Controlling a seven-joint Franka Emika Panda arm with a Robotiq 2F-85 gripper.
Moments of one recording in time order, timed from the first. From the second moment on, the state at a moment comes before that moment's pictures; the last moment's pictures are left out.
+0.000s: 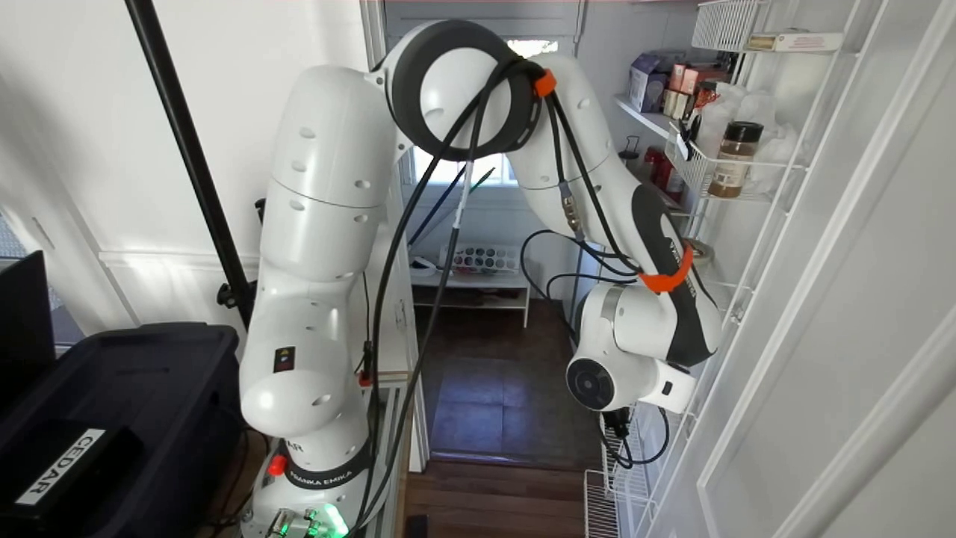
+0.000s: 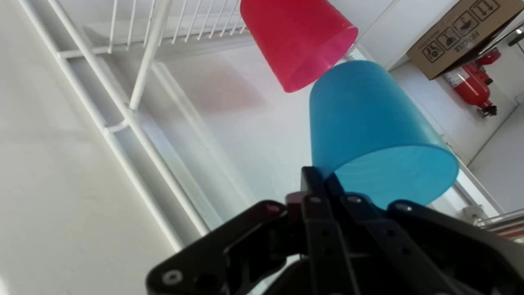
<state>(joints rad) 0.26 0.35 -0.11 -2.32 2.43 2.37 -2.09</state>
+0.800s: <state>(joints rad) 0.24 0.43 -0.08 -2.30 2.46 2.30 -2.13</state>
